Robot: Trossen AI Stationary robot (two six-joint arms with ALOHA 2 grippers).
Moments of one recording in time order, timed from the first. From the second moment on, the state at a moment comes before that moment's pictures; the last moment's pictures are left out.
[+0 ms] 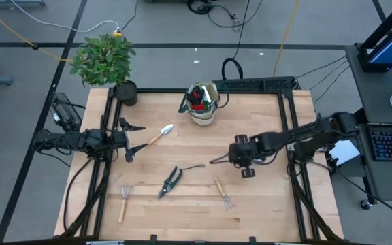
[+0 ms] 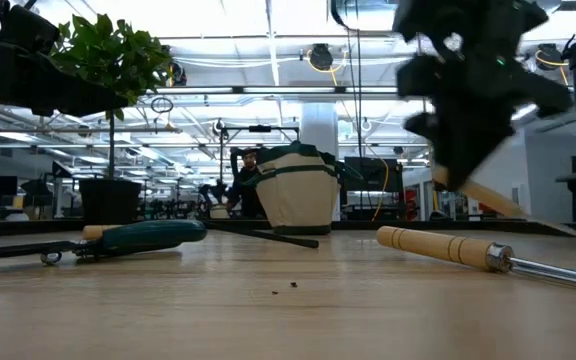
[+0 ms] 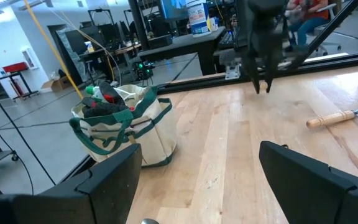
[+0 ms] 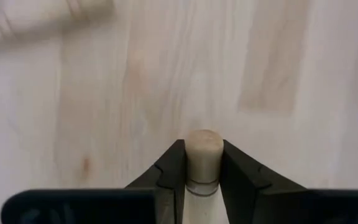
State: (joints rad) left arm -0.13 0.01 0.07 -0.11 -0.37 0.21; right arm 0.12 1.43 0.87 -0.62 0.03 -0.02
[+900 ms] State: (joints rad) left arm -0.13 0.01 0.07 -0.11 -0.37 0.21; right arm -0.31 1.40 0.98 0.41 -0.19 0.14
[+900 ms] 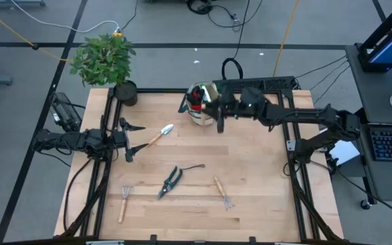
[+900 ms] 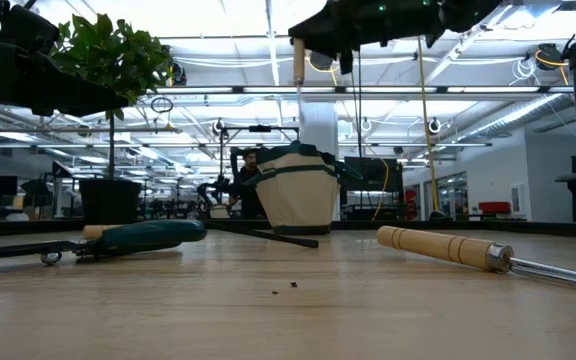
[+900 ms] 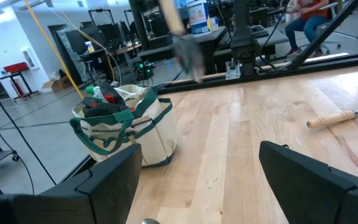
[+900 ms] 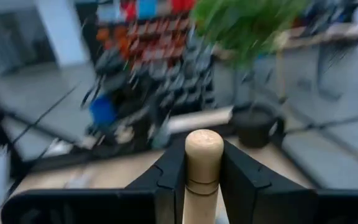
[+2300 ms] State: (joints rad) left arm -0.13 0.01 0.07 -0.11 -0.37 0.21; right arm -0.39 1.47 0.98 0.67 0.68 0.00
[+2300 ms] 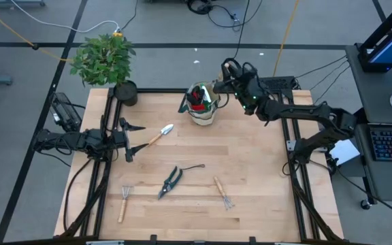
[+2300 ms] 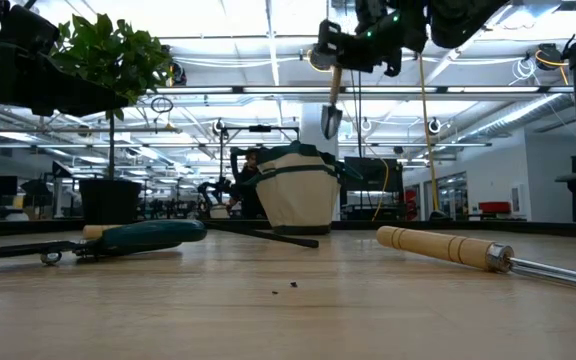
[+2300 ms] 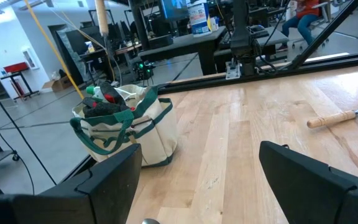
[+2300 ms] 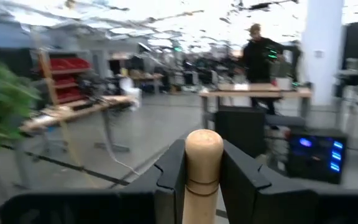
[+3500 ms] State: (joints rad) left arm -0.13 0.01 0.07 -0.11 -0.37 0.20; right arm -0.41 1.72 0.98 0.90 0.76 0.16
